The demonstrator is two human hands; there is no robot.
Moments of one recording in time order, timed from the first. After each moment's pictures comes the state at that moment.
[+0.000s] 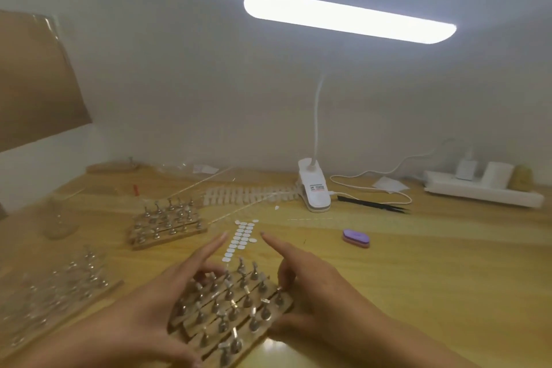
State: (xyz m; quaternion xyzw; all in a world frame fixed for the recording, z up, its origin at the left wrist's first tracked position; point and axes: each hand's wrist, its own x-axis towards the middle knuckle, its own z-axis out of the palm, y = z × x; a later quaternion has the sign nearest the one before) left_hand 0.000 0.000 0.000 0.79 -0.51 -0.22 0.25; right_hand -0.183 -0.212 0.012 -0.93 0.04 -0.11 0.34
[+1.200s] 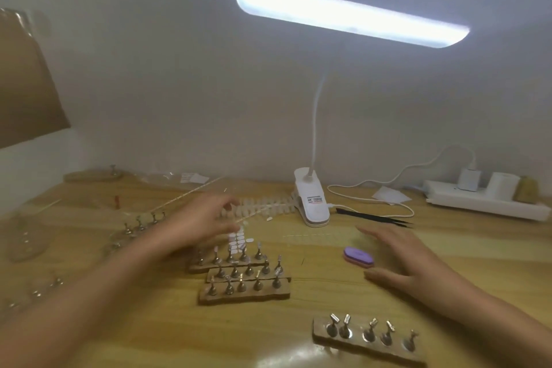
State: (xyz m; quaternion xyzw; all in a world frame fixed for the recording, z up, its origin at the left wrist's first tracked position) left_hand 0.071 -0.128 0.047 0.85 -0.49 -0.05 0.18; right_hand -0.224 -0.348 0.017 -0.96 0.16 -0.13 0.18
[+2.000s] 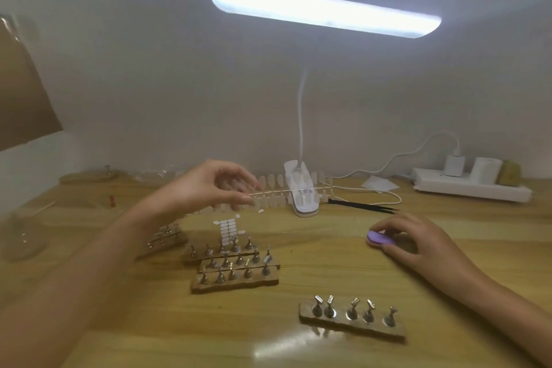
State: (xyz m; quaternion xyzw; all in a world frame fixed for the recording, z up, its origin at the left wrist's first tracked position) left_hand 0.043 -0.131 0.098 0.75 -0.53 -0.17 0.36; right_hand -0.248 -0.365 0.010 -0.93 0.22 -0.23 0.19
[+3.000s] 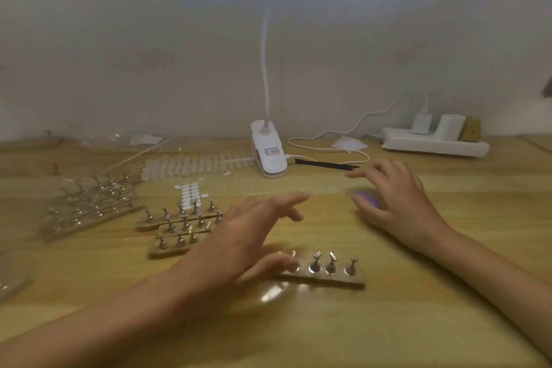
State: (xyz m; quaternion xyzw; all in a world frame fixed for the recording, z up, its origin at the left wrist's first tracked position) left_hand -0.075 -0.134 0.009 0.61 -0.70 -0.04 0.36; right_hand -0.252 -0.368 0.006 -0.93 0.24 -0.25 0.08
